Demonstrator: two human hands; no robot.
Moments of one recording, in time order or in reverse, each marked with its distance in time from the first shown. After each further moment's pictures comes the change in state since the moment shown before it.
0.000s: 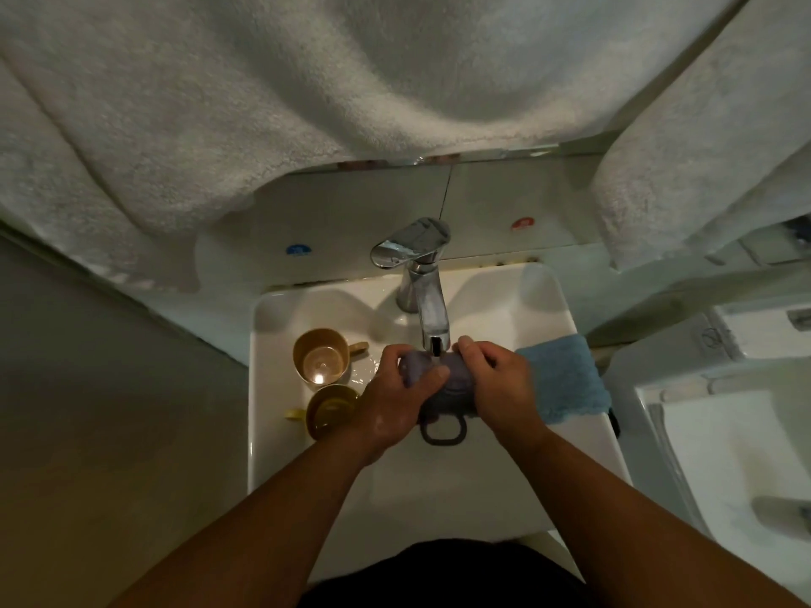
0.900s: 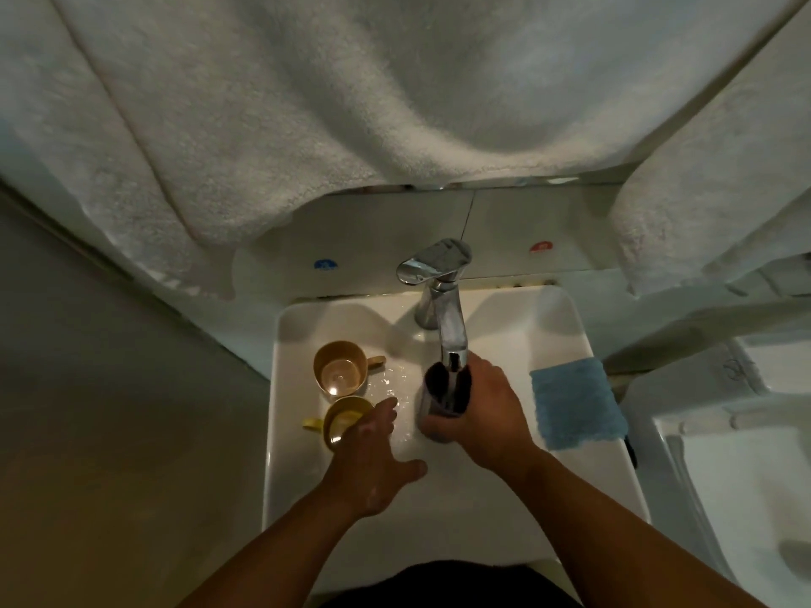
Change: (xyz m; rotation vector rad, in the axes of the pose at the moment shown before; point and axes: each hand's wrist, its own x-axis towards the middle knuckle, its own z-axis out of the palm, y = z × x) left_hand -0.040 -0.040 -0.035 0.518 0.097 0.102; right_hand -0.008 0.003 0.016 -0.467 -0.314 -0.247
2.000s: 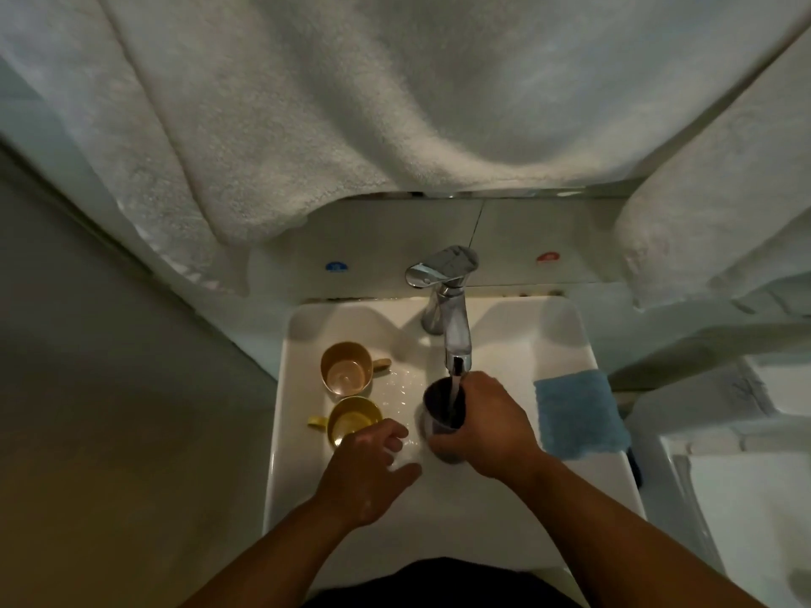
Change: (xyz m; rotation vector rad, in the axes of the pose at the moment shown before) left_hand -0.011 -0.012 0.002 0.037 0.052 0.066; right_hand -0.007 -0.001 -0.006 -0.147 -0.081 0.038
